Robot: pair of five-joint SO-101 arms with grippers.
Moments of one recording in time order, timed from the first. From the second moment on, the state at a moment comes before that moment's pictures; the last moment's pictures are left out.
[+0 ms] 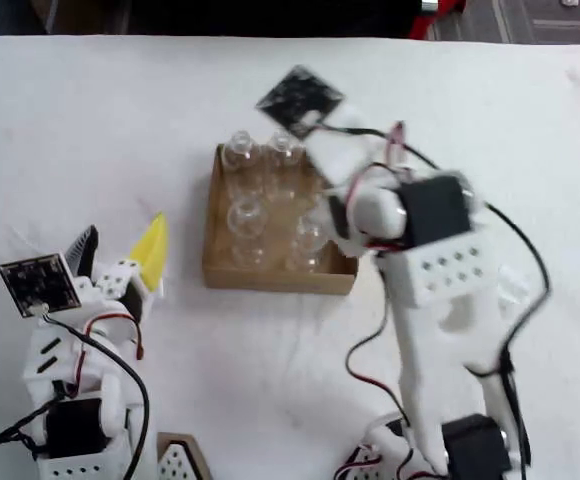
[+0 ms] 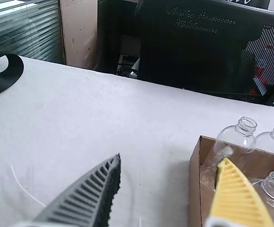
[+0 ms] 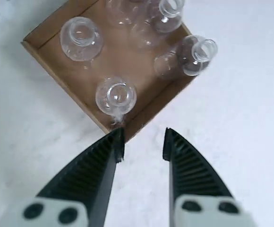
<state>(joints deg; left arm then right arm) -13.8 -104.0 82.4 47.9 9.8 -17.2 -21.1 -9.9 96.9 31.7</state>
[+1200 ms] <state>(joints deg) -13.8 -104.0 83.6 47.9 9.8 38.4 5.1 9.8 64.9 -10.2</state>
